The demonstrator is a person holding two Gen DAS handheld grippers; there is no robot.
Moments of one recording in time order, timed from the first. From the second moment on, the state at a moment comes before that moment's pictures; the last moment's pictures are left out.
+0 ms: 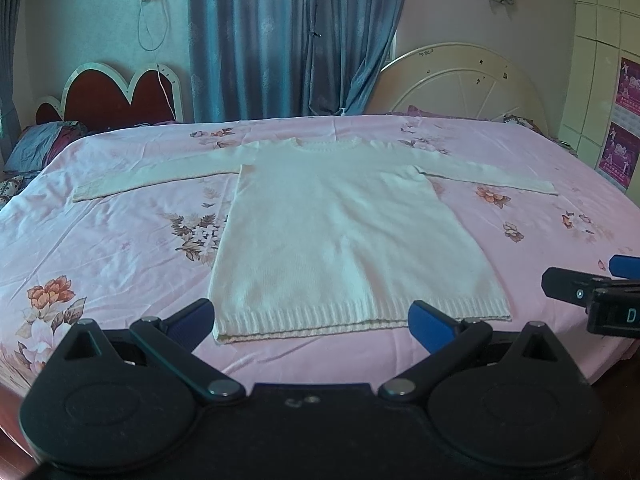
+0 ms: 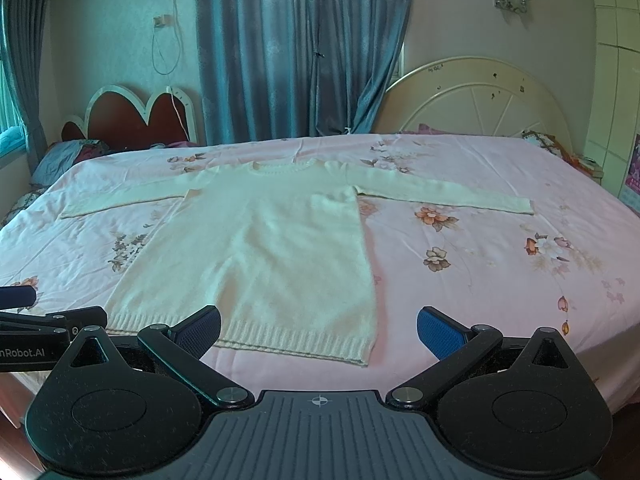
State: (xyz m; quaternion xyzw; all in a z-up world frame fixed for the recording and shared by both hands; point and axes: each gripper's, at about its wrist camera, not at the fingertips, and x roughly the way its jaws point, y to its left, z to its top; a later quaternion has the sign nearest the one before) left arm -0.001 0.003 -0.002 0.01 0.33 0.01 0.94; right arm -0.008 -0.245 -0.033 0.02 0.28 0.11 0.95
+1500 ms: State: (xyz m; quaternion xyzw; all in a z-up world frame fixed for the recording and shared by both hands) left arm 0.000 0.001 -0.002 0.01 0.33 0.01 0.95; right arm -0.008 -0.247 -0.034 0.02 0.28 0.11 0.95
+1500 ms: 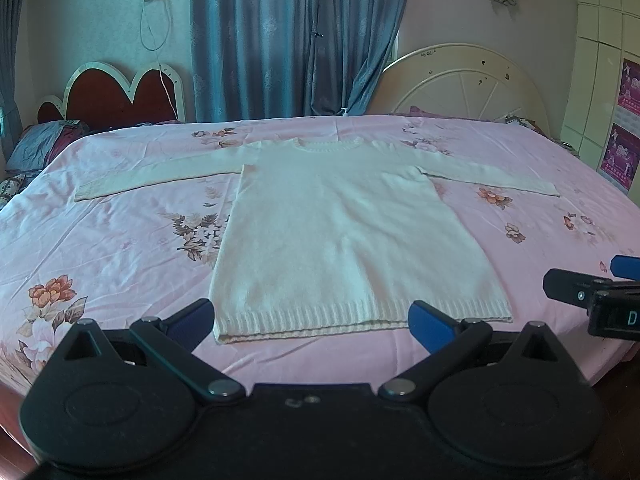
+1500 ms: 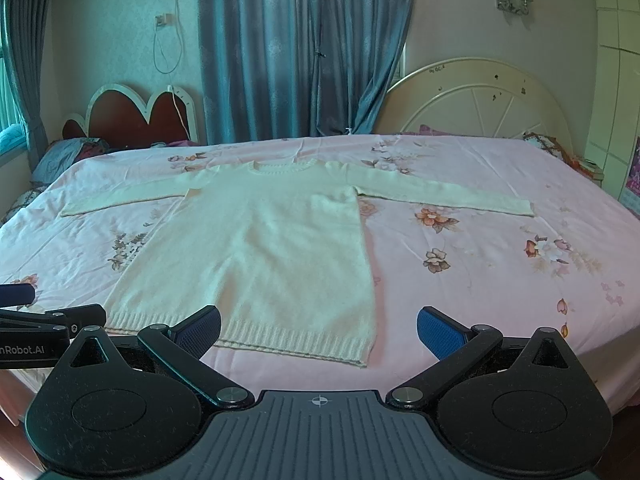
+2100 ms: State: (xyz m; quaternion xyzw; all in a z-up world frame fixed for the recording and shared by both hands) left arm 0.016 0.008 -0.014 0.00 0.34 0.00 0.94; right arm 0.013 -0.252 -0.044 0.04 0.29 0.10 0.95
